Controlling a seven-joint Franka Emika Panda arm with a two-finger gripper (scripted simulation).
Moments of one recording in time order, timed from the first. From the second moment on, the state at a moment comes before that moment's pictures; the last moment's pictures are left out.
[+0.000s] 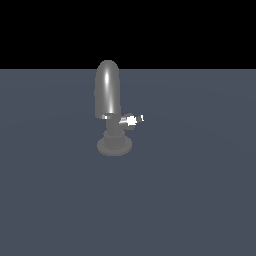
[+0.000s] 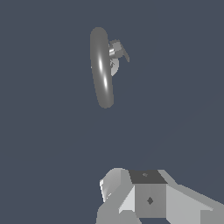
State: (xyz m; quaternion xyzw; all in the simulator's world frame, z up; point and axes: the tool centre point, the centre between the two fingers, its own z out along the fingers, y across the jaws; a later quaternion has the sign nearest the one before) arm -0.256 -0.003 0.495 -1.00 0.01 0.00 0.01
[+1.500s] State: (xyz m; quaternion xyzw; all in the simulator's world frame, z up) arm -0.171 0.017 0.482 -0.98 0.13 0.15 0.06
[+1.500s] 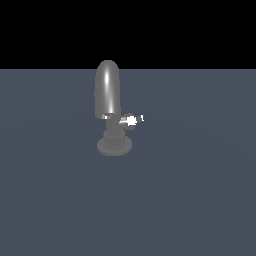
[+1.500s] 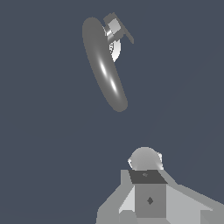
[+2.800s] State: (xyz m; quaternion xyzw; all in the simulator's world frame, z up) arm -0.045 0.011 0.410 -0.86 0.32 0.37 0.14
